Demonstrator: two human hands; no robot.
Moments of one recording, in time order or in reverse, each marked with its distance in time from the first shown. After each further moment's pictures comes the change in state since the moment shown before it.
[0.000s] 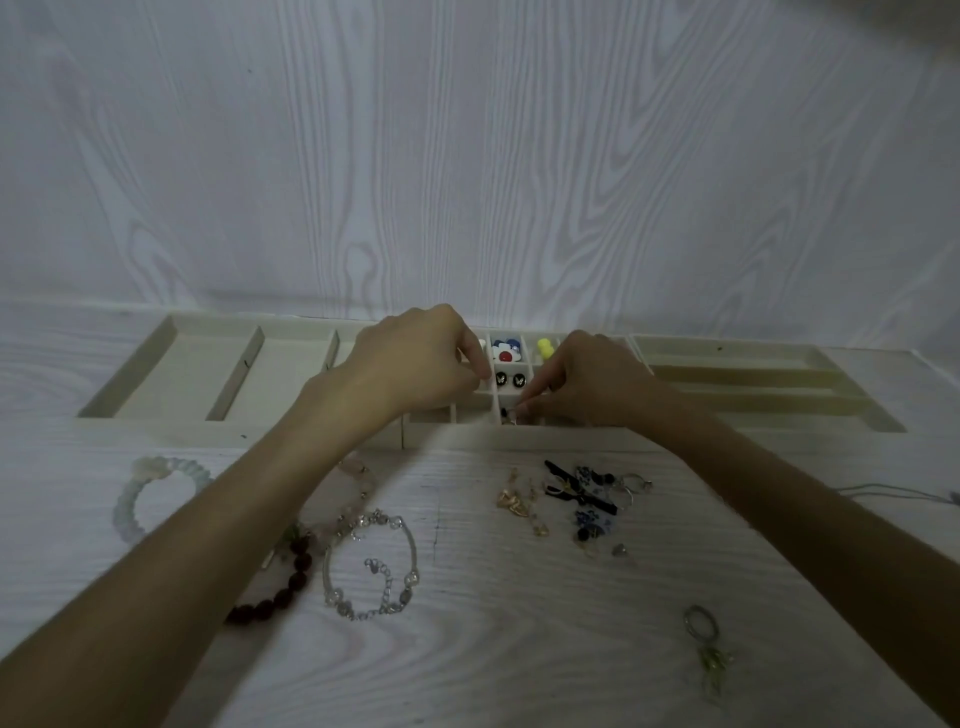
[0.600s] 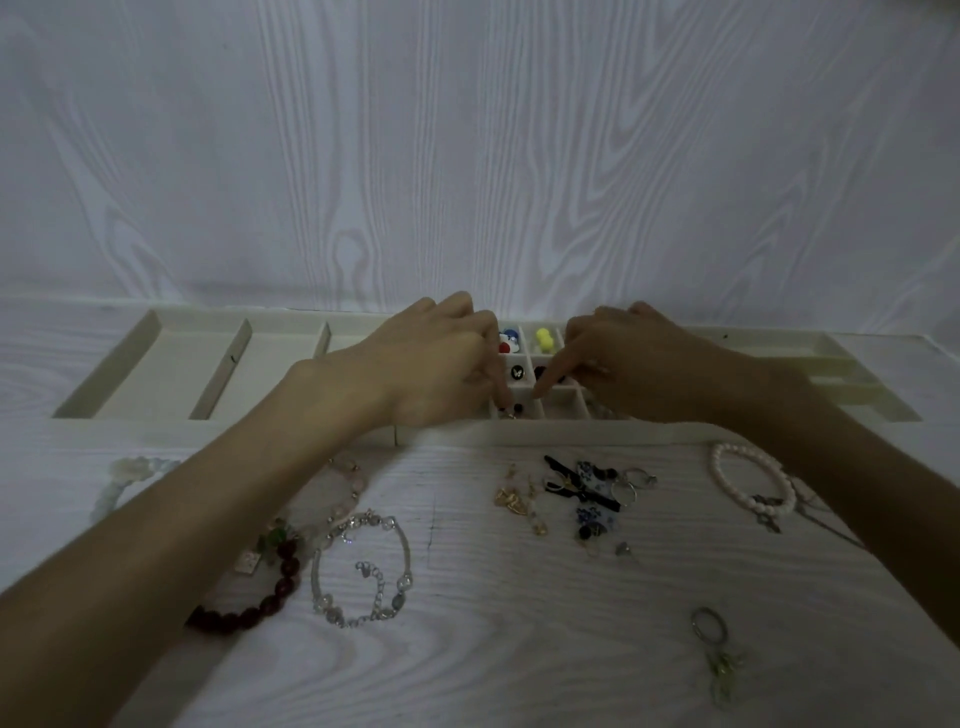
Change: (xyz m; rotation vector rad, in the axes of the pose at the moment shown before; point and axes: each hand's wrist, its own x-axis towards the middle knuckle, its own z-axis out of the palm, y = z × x) left_hand 0.006 -0.003 0.006 0.345 -0.094 0.459; right_hand -0.021 0.000 -0.032 -0.451 -0.062 -0.277
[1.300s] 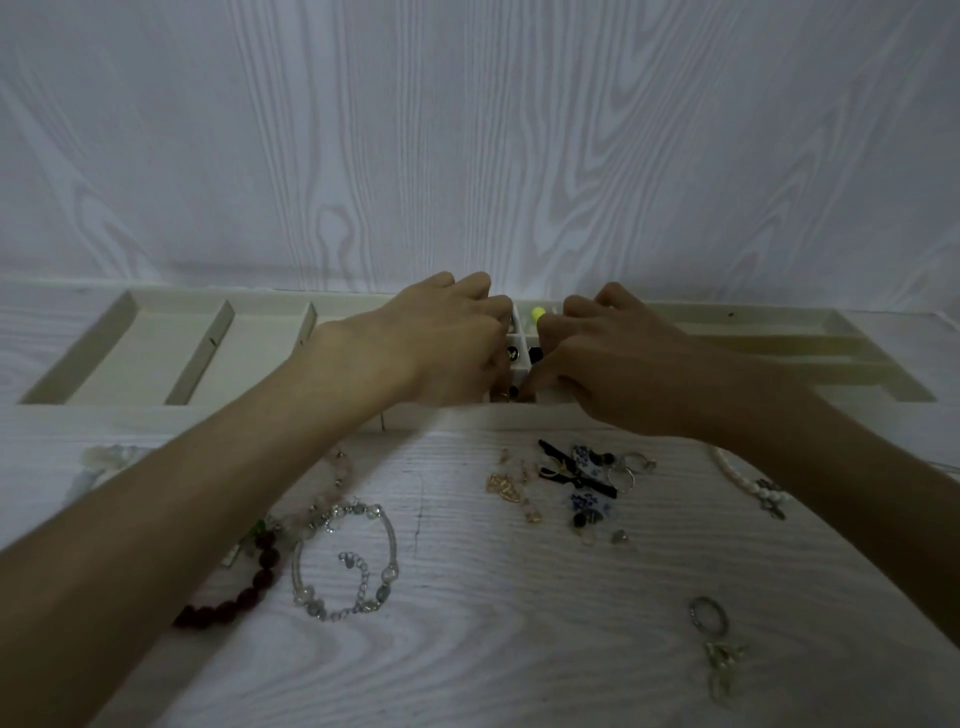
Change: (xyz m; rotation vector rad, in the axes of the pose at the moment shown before) left_hand 0.022 0.011 0.003 0.287 -0.098 0.015; right_hand -0.002 -0.004 0.020 -0.340 0.065 -0.153
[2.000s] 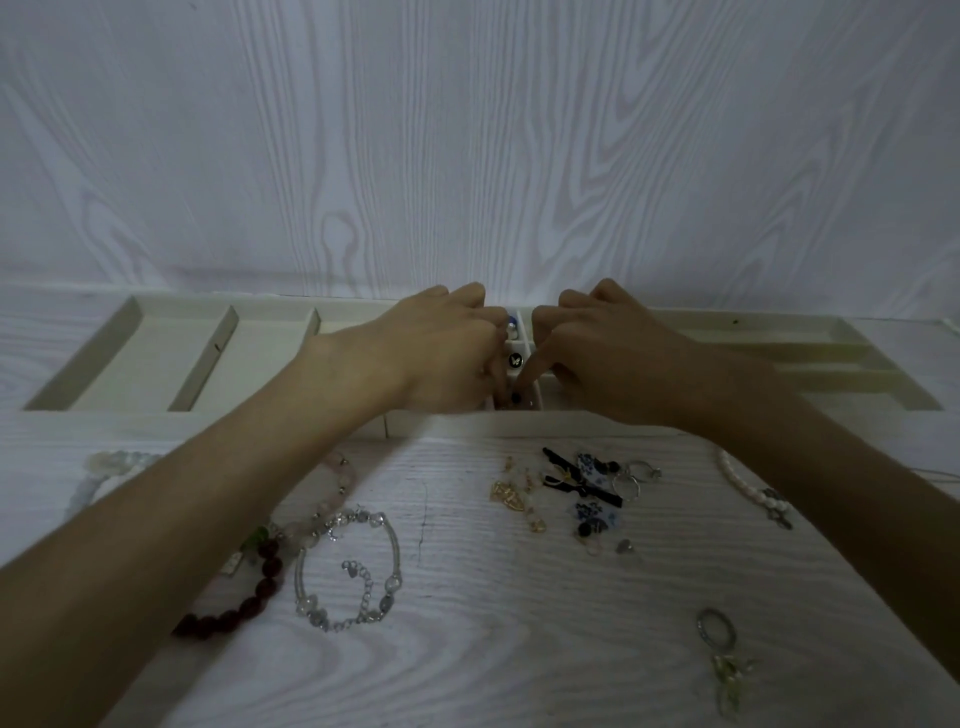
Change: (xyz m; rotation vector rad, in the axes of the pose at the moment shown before) left_hand -0.002 -0.005 0.003 -0.109 0.004 0.007; right_hand 0.014 0.002 -0.005 0.059 -0.011 0.032
